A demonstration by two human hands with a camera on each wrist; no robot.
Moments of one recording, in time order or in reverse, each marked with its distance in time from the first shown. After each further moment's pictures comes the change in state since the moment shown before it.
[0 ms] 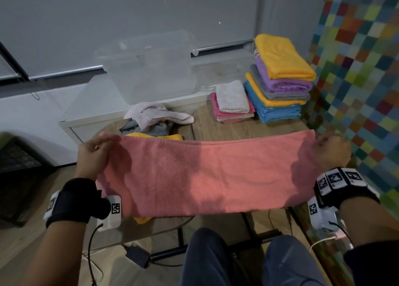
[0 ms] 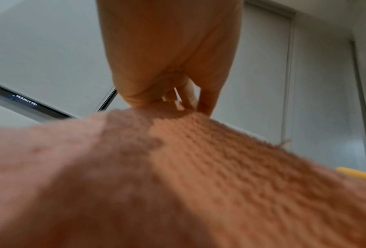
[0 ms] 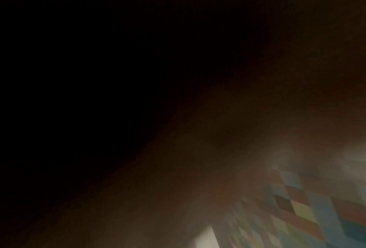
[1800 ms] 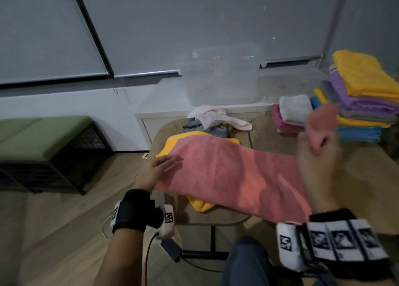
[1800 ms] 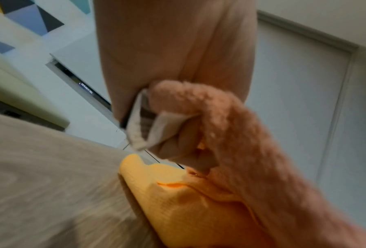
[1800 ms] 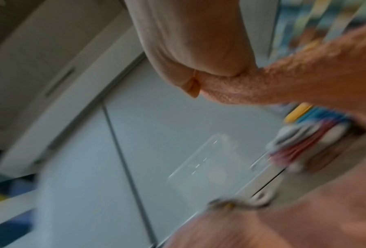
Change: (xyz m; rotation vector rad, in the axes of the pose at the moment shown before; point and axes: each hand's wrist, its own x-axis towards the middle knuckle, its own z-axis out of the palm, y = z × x) left_hand -0.062 -0.022 -0.045 -0.210 -0.251 -0.279; right_hand -0.161 -0.163 -0.039 1.034 -0.122 -0.245
